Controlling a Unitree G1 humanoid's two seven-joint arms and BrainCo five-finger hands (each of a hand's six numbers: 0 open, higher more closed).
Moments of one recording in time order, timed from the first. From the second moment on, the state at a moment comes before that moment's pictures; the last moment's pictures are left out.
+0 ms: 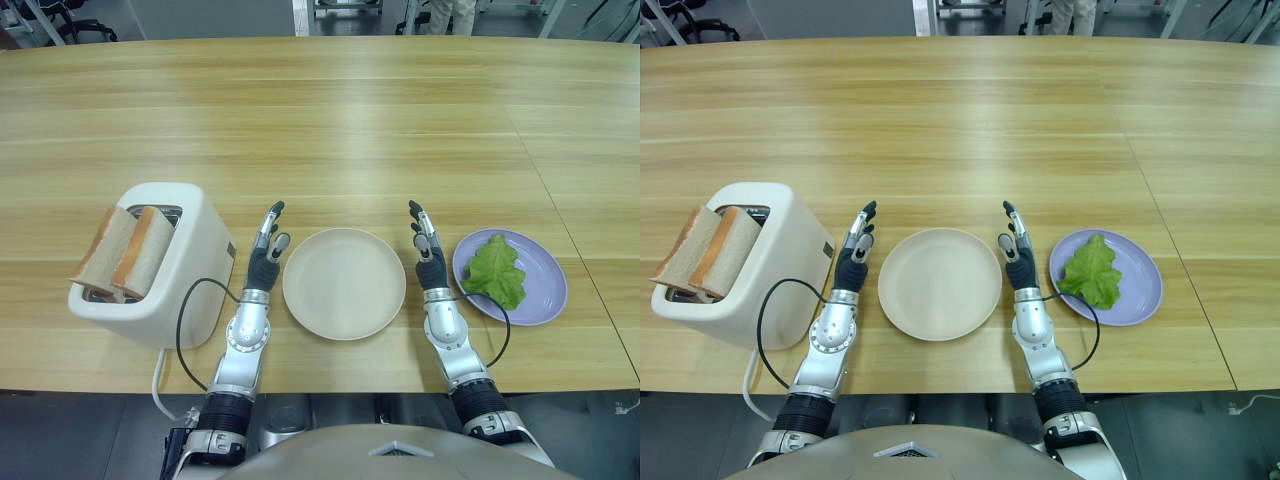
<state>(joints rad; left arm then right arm) 0.03 0.09 -0.04 0.23 0.24 -0.42 0.11 -0.08 -0.03 0.13 0.44 -0.26 -0.55 -0.22</state>
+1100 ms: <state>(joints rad) -0.09 0.55 0.45 -0.62 0.29 0.14 -0.05 -0.08 -0.02 0.12 0.45 -0.26 -0.55 -0.25</state>
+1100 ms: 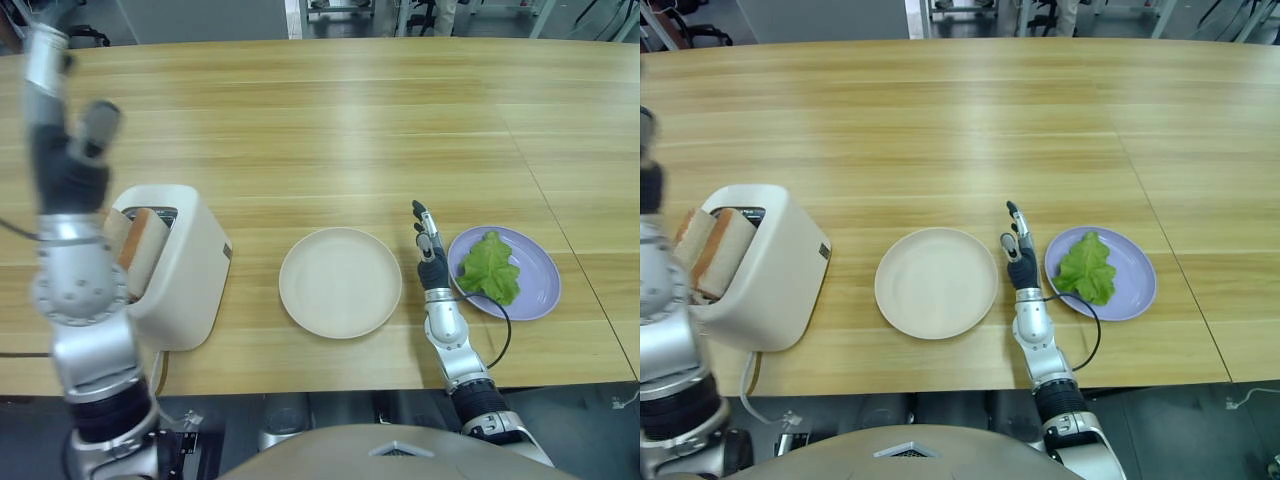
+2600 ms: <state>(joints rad) 0.36 0.92 0.52 -0.36 0.83 0.26 -0.44 -0.07 0.00 0.12 0.46 -0.26 -0.56 -0.27</state>
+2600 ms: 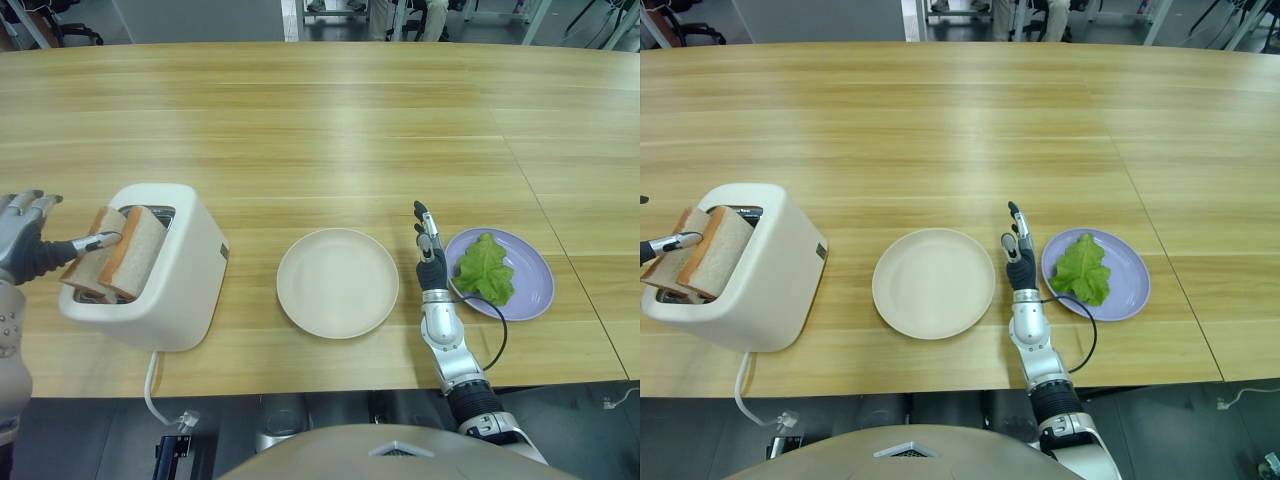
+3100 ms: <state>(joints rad) 0.35 0.92 0.55 -0.35 0.83 0.25 -0.44 -0.07 0.00 0.12 0.46 -0.26 -0.56 -0.27</state>
